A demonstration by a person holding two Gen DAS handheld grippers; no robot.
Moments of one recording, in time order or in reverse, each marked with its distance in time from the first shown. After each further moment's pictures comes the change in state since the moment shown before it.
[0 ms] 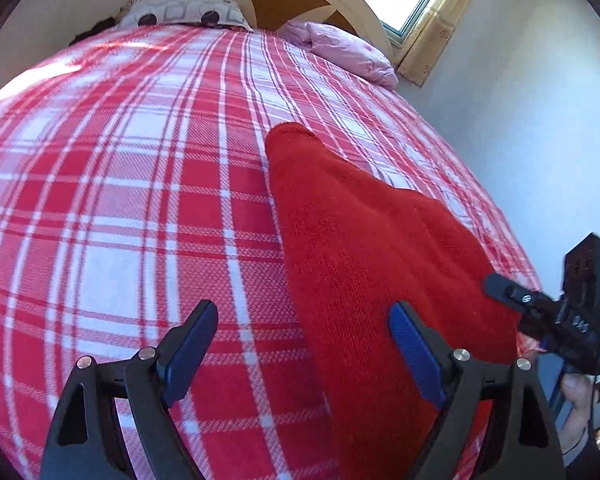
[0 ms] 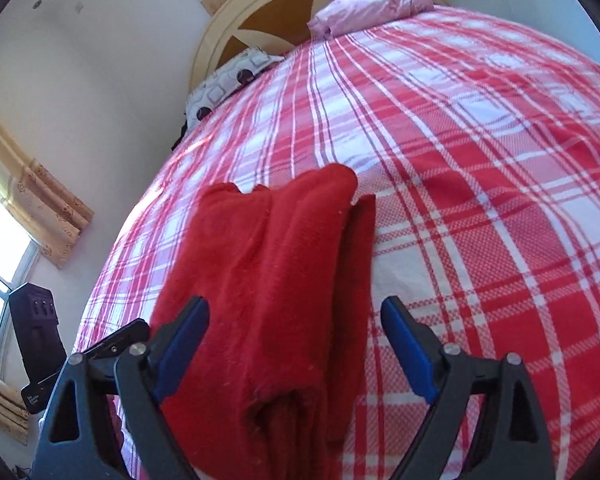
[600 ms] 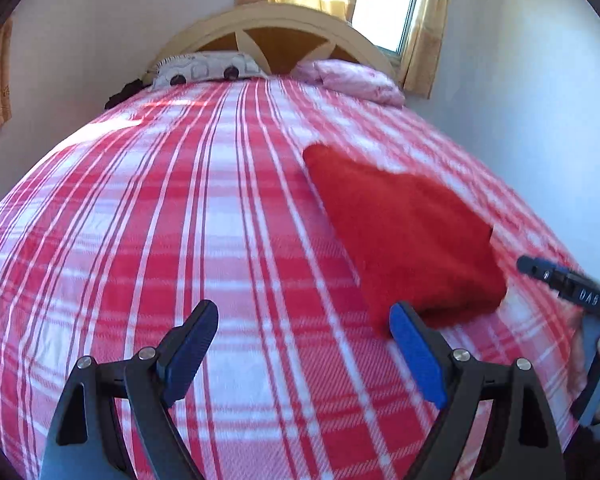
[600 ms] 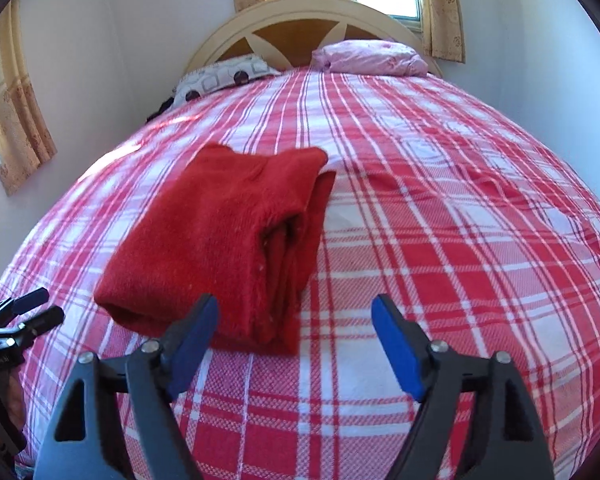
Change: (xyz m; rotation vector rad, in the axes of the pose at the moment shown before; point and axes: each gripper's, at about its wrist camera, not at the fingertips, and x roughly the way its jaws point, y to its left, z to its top) left arm -0.119 -0.014 -0.083 0.147 -0.169 0.185; right arm -0.087 0.043 -0.090 -0.273 -0.114 -0.297
